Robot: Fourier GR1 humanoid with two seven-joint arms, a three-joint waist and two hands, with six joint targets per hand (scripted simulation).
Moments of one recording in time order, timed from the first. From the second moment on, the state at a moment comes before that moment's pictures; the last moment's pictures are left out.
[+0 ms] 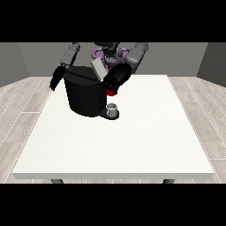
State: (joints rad) left arm -1.29 0.54 0.09 -0.64 -0.89 -0.22 -0.30; right arm -0.50 -0.08 -0.03 -1.31 0.20 -0.20 0.04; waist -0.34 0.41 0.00
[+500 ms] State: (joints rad) left arm -1.30 0.55 0.08 -0.64 -0.91 -0.22 -0.29; right arm -0.50 -0.09 -0.06 -1.27 0.20 -0.21 0.01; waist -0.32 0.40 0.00
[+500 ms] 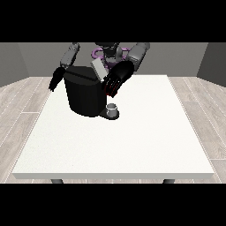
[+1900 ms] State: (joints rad) left arm -0.71 0.07 0.37 -0.67 -0.44 -0.28 -0.34; right arm -0.13 -0.10 -0.16 -1.11 0.13 -0.20 -0.06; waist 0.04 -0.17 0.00
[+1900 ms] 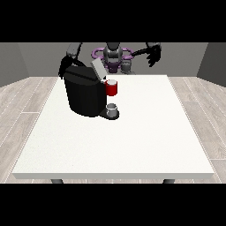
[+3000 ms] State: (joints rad) left arm -0.41 0.01 0.28 -0.92 -0.26 -0.32 -0.21; right arm -0.34 -0.16 -0.12 -1.28 0.06 -0.02 0.07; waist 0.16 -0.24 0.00
